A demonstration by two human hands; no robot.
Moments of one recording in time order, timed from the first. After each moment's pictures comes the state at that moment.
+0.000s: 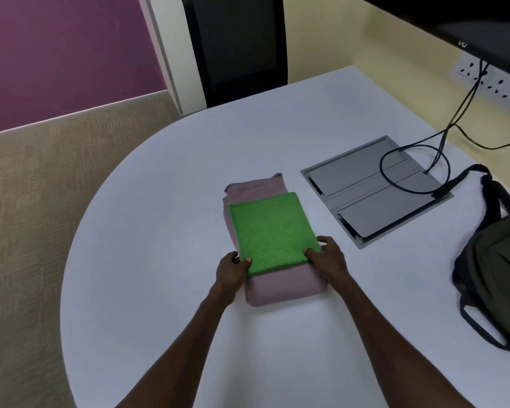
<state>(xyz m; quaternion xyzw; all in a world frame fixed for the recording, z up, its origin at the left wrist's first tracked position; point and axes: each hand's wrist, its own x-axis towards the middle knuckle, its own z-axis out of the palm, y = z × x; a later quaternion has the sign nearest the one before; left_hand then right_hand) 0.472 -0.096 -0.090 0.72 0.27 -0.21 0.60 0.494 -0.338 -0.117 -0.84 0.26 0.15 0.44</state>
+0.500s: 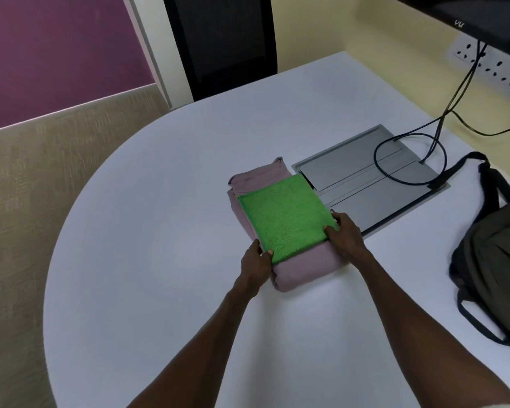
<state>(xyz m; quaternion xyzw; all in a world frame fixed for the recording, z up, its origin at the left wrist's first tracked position) 0.498 -0.163 -0.117 0.75 0.18 -0.24 0.59 0.543 -0.401 -0.109 -0.90 0.22 0.11 0.37</state>
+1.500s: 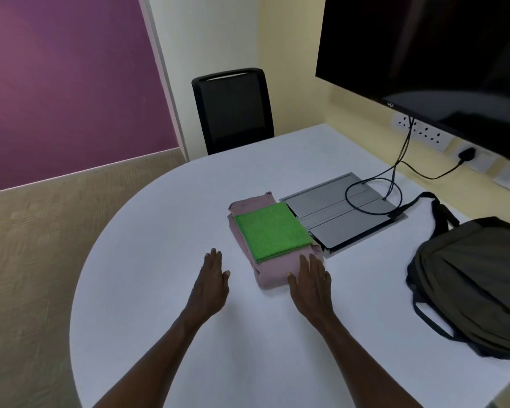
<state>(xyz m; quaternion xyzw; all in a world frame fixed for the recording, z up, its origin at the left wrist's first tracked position) 0.376 -0.099 -0.048 0.95 -0.04 0.01 0.30 0.372 -0.348 -0.063 -0.99 0.05 -0.05 0.14</state>
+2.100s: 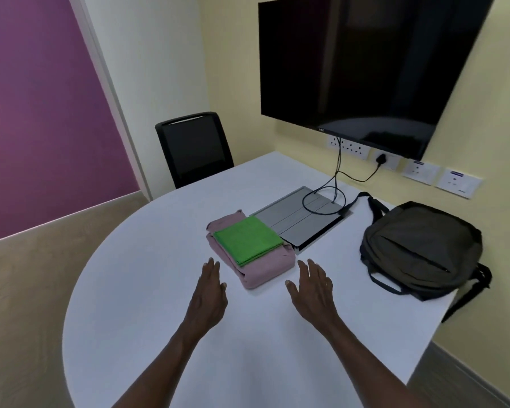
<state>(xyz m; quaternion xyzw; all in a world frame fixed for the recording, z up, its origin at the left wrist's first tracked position) 0.314 -0.091 -0.006 0.94 -0.17 0.06 0.31 0.259 -0.344 -0.001 -0.97 0.13 -0.09 0.18</state>
